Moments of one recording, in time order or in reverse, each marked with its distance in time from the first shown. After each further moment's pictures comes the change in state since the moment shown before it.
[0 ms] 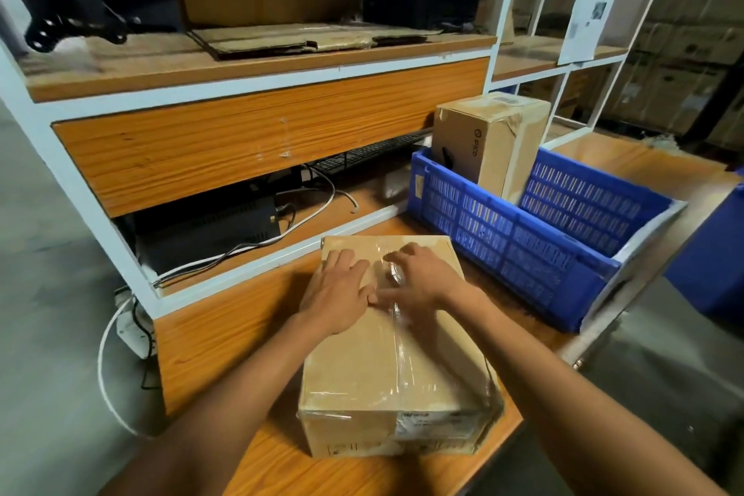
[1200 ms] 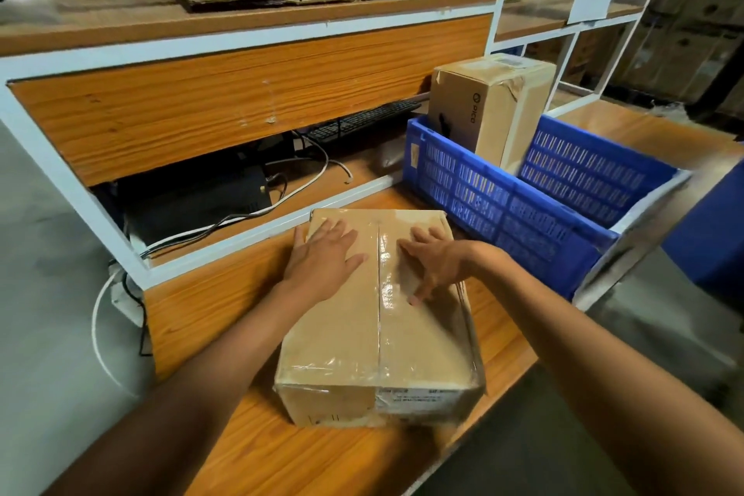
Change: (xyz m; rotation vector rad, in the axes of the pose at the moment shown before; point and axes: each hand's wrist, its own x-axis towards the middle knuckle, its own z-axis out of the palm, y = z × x) left_hand 0.010 -0.005 0.006 0.057 -0.084 -0.061; right_hand 0.001 0.047 -0.011 -0.111 -0.399 -0.020
